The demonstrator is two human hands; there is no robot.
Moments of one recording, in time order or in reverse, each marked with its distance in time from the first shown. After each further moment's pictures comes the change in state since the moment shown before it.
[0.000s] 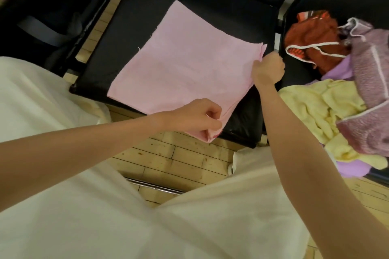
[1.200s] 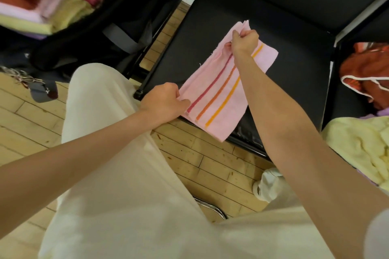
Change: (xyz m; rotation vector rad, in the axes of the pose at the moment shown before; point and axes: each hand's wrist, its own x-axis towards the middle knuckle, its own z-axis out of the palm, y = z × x) left_hand -0.101 -0.076 -0.133 0.343 0.664 -0.353; right_hand -0.048 -0.221 0.093 0.705 -0.268 0.006
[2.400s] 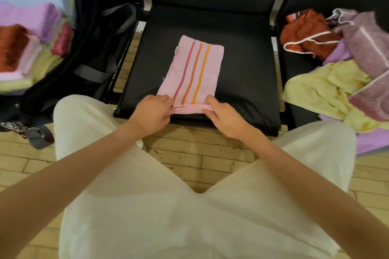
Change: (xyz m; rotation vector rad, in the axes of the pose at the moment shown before) left_hand -0.009 0.008 0.027 0.660 0.071 0.800; right_hand -0.197 0.086 -0.179 -0.478 -0.597 -0.637
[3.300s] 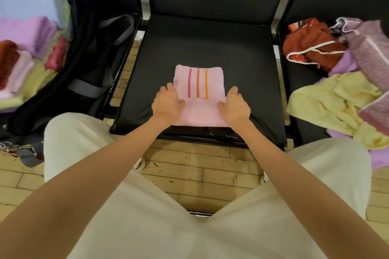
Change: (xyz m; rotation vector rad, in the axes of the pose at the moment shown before) left_hand 0.093 0.007 0.023 -0.263 0.068 -0.611; right_hand 0.070 0.041 -0.005 -0.153 0.252 0.692
